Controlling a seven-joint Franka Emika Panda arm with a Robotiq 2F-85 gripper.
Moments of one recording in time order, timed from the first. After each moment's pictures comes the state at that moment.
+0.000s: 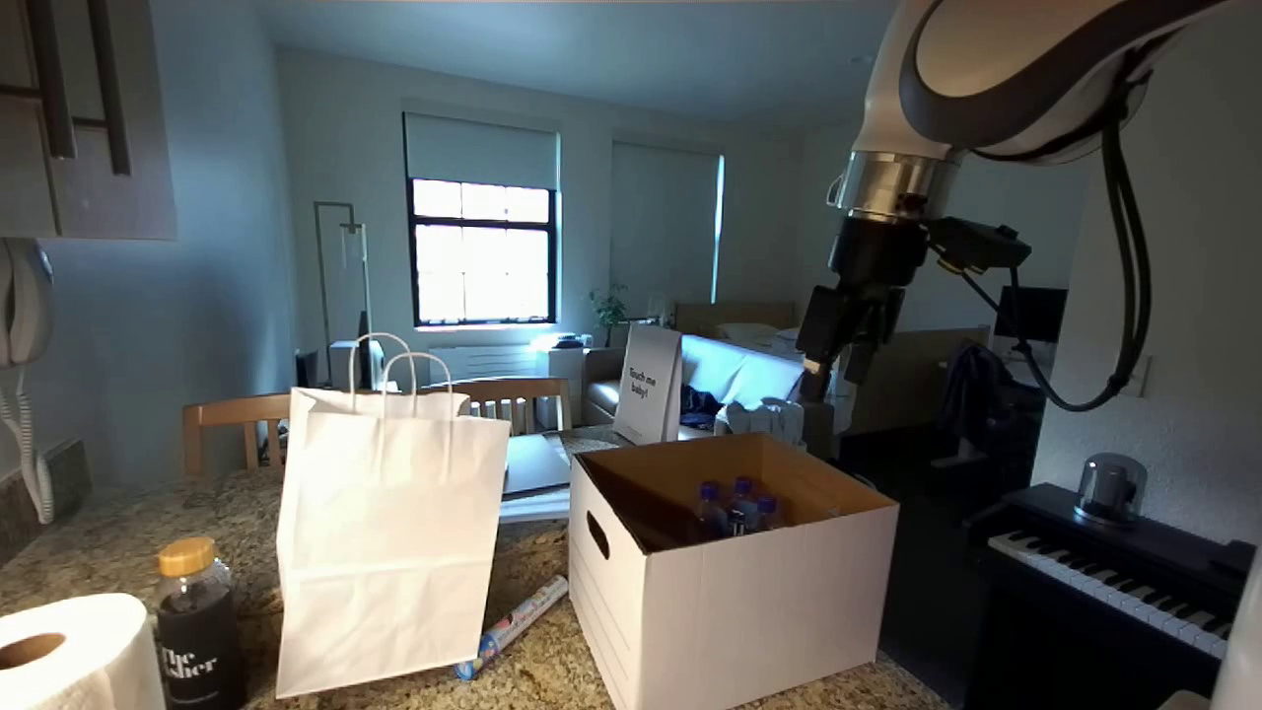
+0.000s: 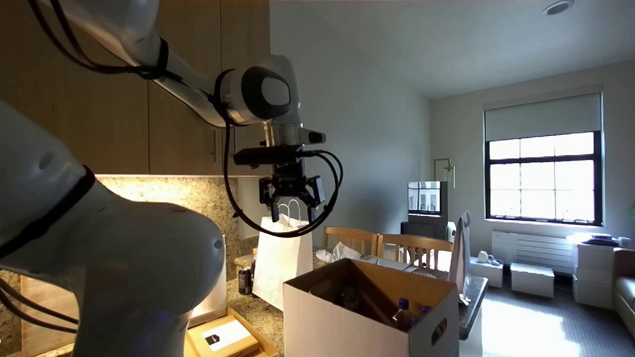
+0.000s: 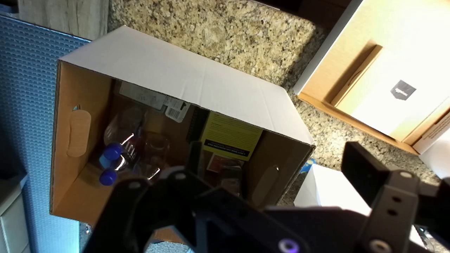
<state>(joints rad) 0.12 -0.90 0.02 -2.75 0.03 2.05 -0.12</state>
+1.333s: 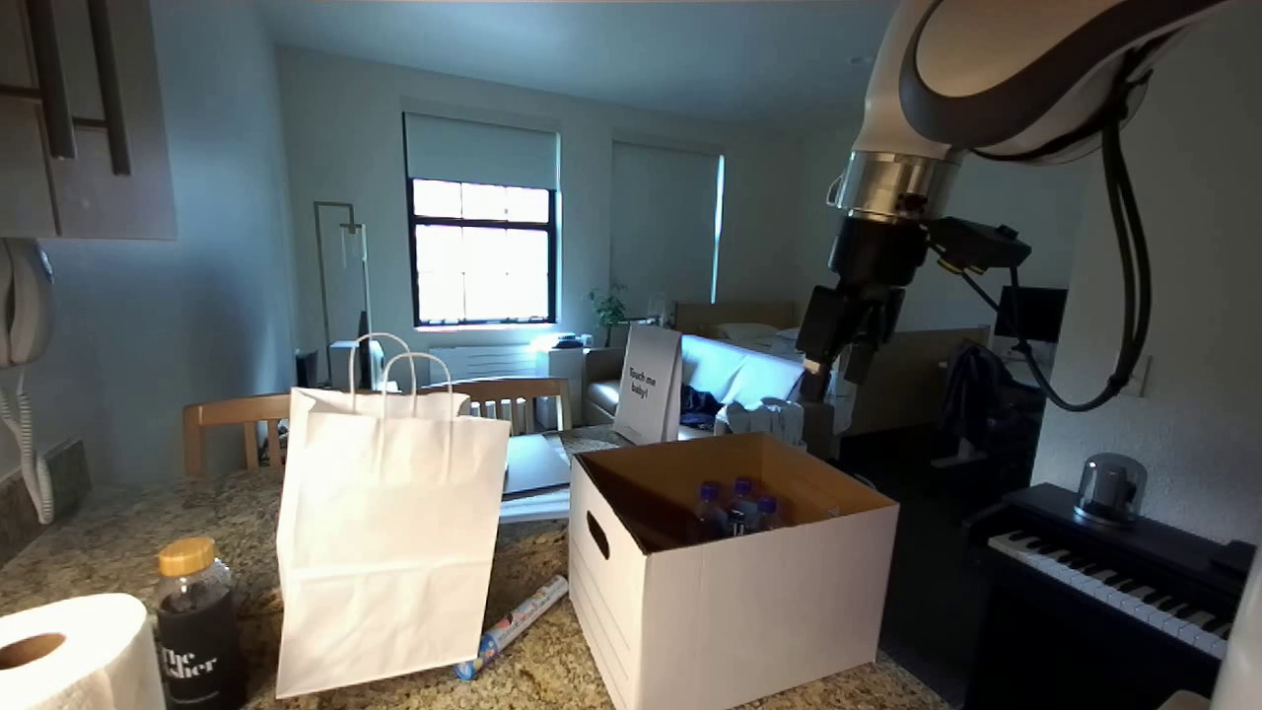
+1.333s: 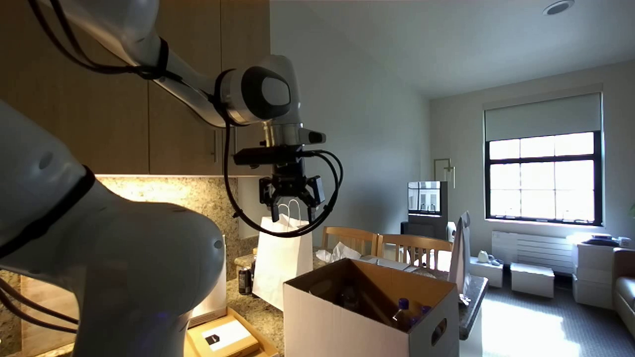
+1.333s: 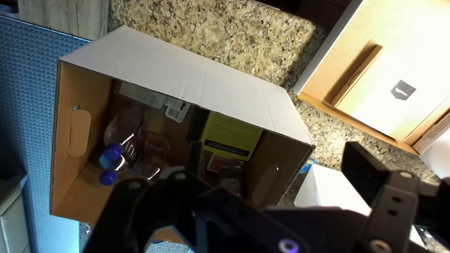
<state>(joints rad) 0.12 -0.90 0.02 -2.75 0.03 2.05 -0.12</state>
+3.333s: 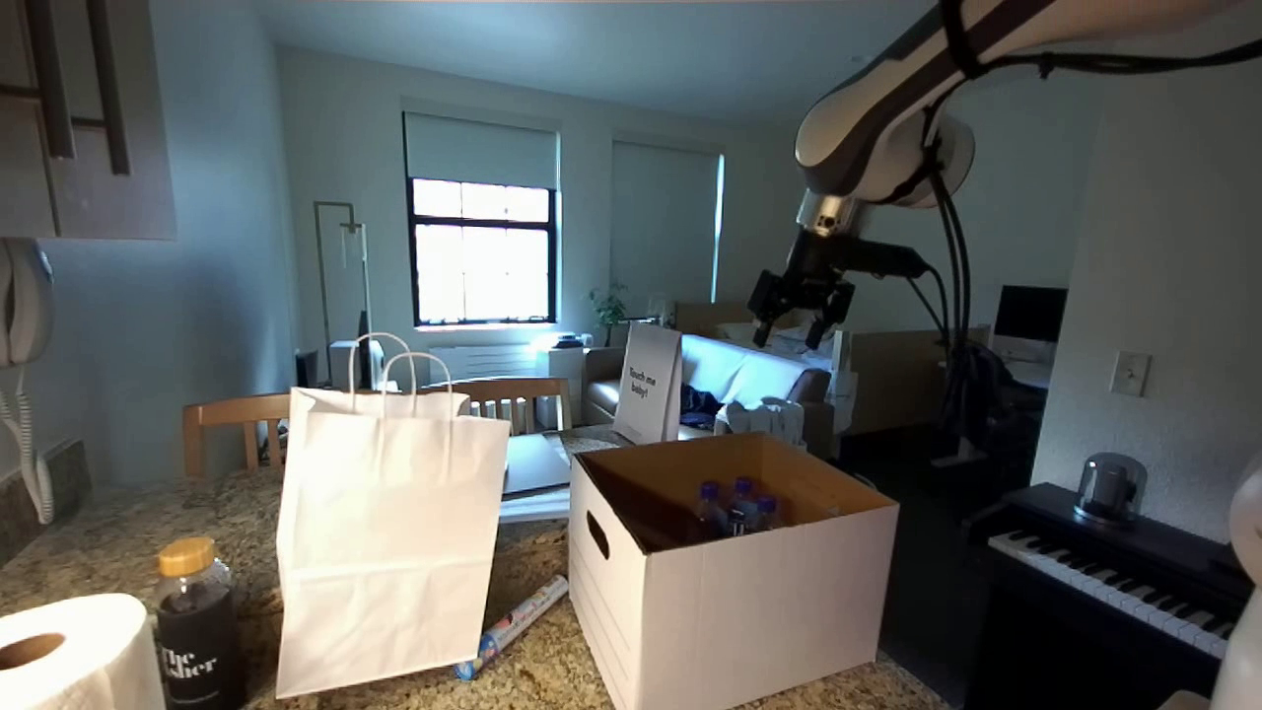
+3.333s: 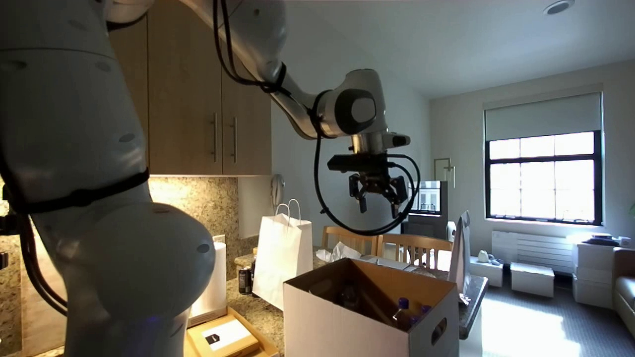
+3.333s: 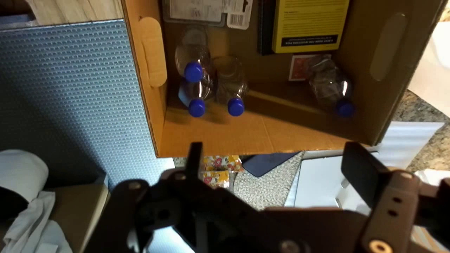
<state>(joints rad) -0.04 -0.30 -0.13 -2.37 0.07 2.38 -0.06</state>
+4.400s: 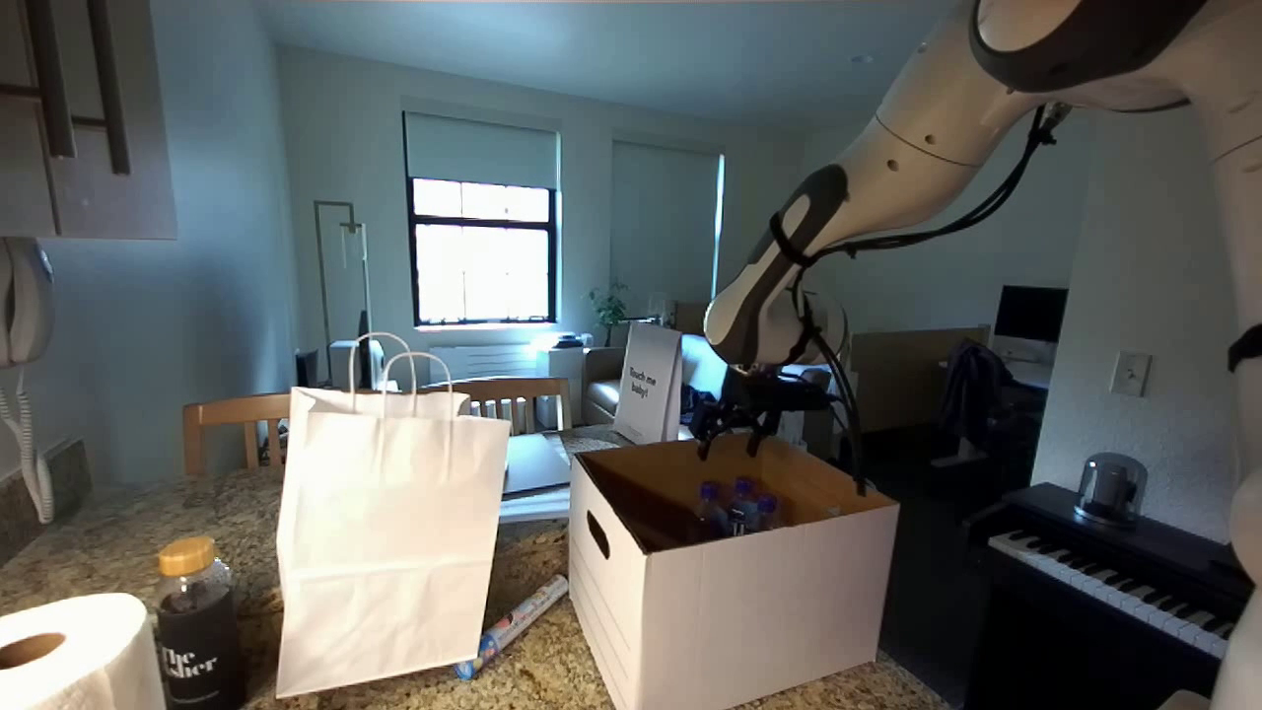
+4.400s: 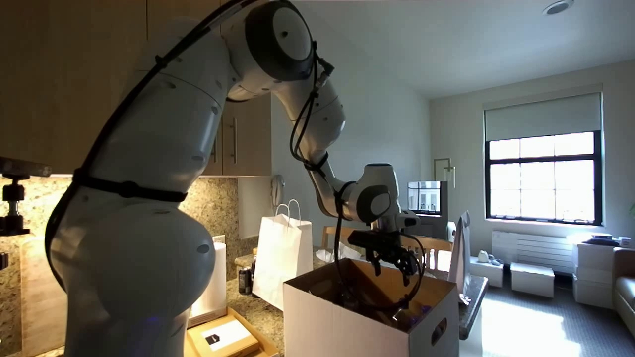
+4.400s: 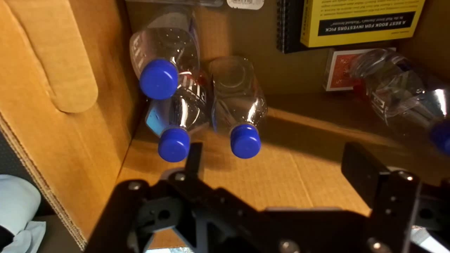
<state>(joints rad) -0.04 0.30 -0.06 -2.18 0.15 2.75 -0.05</state>
